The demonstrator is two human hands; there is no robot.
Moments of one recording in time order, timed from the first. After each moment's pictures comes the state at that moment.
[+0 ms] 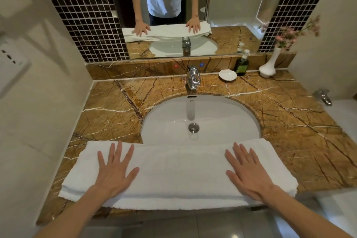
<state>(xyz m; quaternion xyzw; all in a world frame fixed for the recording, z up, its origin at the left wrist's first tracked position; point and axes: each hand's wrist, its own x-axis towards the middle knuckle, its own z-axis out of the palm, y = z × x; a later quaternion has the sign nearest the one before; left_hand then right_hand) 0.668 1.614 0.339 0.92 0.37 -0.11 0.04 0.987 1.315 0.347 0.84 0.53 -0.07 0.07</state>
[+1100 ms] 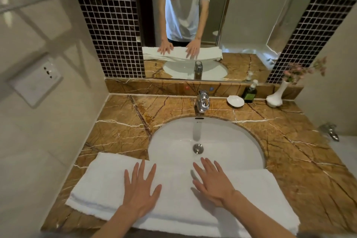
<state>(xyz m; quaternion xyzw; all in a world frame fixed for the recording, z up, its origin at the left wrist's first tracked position) 0.710 1.564 0.338 0.90 0.43 -0.08 0.09 0.941 1.423 0.384 0.80 0.57 -0.17 0.10</state>
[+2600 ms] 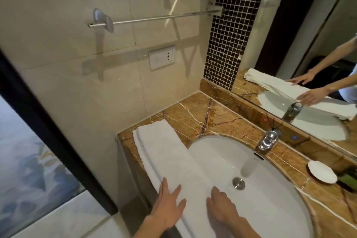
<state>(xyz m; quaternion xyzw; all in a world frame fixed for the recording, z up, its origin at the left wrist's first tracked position) 0.795 1.397 0.368 0.60 0.71 0.03 0.36 0.995 1.436 0.367 0.67 0.67 -0.31 0.07</state>
